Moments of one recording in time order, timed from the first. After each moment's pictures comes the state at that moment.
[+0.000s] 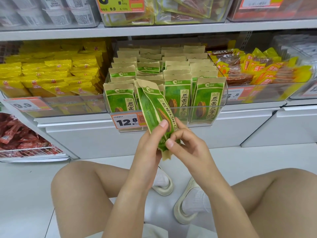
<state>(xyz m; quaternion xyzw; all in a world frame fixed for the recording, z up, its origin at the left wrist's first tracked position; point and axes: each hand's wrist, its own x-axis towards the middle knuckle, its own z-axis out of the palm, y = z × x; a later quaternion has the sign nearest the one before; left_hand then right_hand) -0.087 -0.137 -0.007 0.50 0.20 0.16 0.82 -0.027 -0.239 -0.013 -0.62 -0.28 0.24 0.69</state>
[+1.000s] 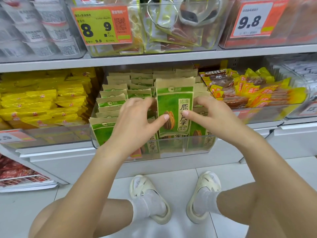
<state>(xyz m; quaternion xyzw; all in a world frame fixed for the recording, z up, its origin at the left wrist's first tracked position) 0.015 -0.046 0.046 0.95 0.14 0.18 0.23 0.138 -0.223 0.052 -0.87 -0.38 0.05 0.30</state>
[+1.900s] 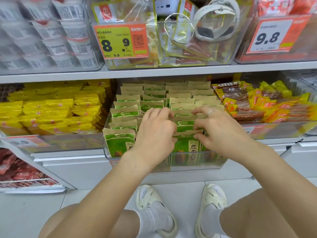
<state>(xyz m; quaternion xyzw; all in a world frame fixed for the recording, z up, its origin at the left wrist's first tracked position) 0.031 -0.056 0.049 0.99 0.09 0.10 0.06 0.140 -0.203 0.053 -0.88 -0.47 -0.02 0.08</state>
